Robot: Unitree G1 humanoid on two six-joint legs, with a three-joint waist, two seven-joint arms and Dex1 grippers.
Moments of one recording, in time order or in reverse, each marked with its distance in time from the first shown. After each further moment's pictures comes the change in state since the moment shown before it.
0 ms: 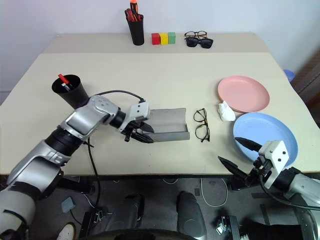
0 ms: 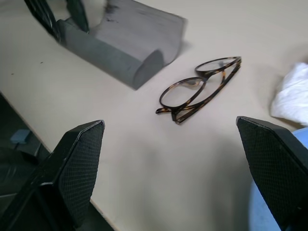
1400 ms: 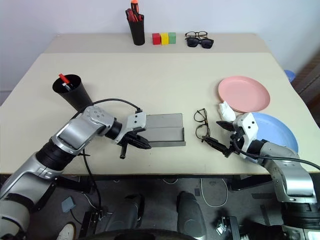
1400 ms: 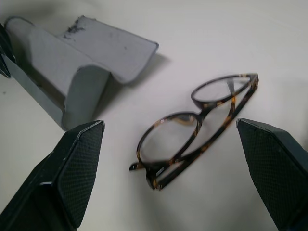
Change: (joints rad) left arm 0.129 0.067 0.053 -0.285 -0.004 0.215 0.073; right arm -0.448 -0.021 0.246 0.219 -0.055 0.254 -0.041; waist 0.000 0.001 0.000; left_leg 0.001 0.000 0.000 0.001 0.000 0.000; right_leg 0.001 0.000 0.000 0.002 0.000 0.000
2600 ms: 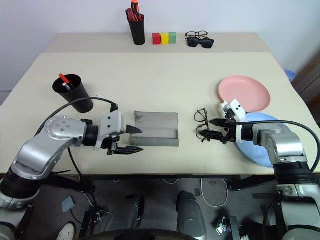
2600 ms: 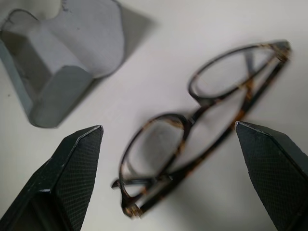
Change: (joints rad) left arm 0.337 0.127 0.305 -0.437 -0.109 -0.055 0.177; right arm -0.394 -0.093 0.222 0.354 -0.041 0.258 0.178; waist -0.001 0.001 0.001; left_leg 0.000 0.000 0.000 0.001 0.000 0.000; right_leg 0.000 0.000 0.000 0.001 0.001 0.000
